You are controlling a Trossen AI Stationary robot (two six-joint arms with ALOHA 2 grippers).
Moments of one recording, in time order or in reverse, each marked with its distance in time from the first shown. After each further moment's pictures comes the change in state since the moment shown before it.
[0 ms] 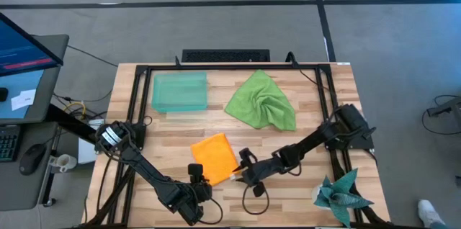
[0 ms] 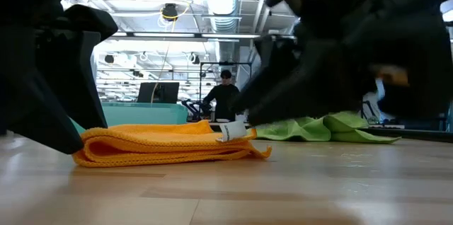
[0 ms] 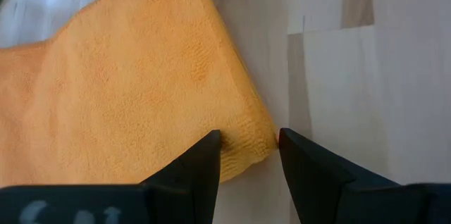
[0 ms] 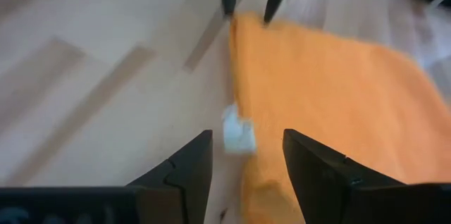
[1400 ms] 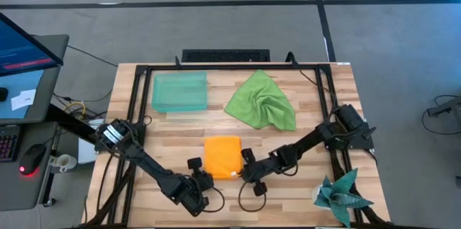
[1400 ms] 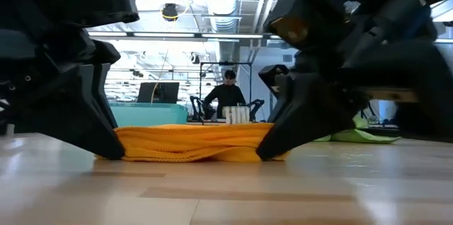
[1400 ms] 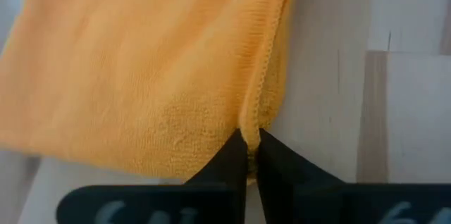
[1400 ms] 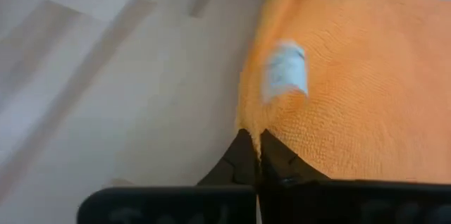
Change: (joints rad) left arm 0.050 -0.004 -0.111 0.143 -0.014 -0.134; right arm -0.011 0.023 0.025 -0.157 -0.073 0.177
